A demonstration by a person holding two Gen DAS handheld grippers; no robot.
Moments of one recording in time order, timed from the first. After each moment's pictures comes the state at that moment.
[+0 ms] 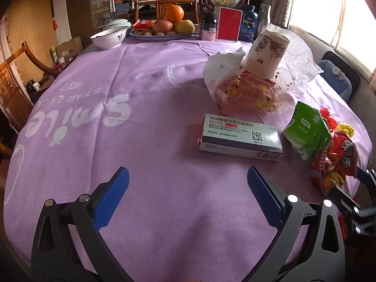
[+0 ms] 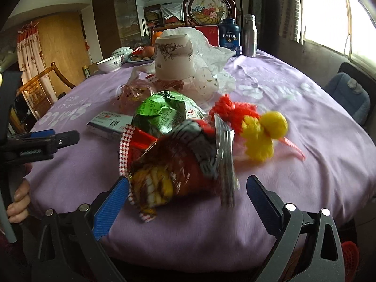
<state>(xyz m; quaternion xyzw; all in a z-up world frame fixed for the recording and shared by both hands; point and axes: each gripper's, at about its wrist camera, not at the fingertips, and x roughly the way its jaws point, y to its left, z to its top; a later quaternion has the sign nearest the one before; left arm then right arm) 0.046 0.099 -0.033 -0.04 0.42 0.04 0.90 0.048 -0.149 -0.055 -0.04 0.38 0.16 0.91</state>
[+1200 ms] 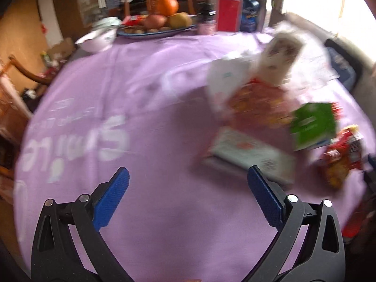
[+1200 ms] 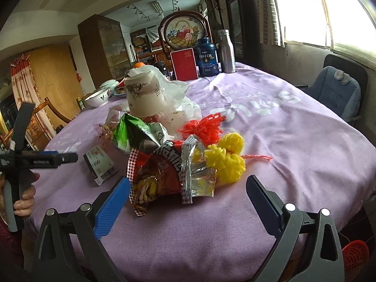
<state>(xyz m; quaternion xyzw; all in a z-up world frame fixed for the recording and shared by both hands) 0.103 0.103 -0.018 -0.02 0.46 0.01 0.89 0.058 -0.203 -0.035 0.04 0.33 0.16 0.93</state>
